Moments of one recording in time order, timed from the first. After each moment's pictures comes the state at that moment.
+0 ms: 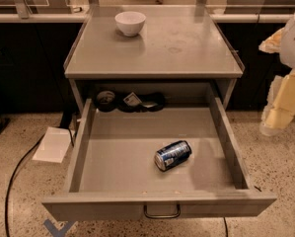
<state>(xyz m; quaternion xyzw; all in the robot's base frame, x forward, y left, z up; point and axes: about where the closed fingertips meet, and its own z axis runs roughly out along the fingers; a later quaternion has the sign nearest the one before) 0.438 -0.217 0.976 -0.60 0.78 -0.03 0.16</state>
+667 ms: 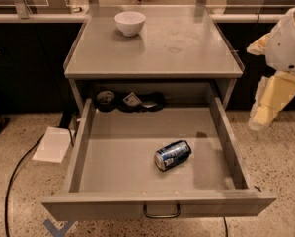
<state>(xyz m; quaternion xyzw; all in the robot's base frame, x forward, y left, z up) 0.466 -0.216 0.955 -0.62 0.77 -0.02 0.17</state>
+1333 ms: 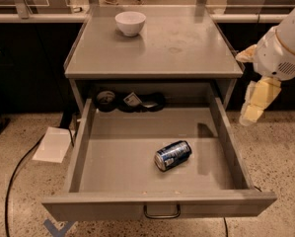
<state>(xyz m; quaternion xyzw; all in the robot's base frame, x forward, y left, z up) 0.518 -0.226 0.905 -0.64 0.75 0.01 0.19</state>
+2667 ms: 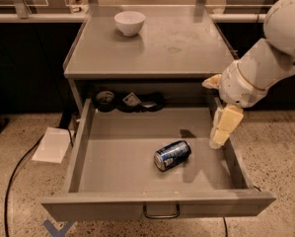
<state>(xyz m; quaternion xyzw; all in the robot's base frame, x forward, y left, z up) 0.510 -0.167 0.834 -0.67 0.71 0.08 0.19</state>
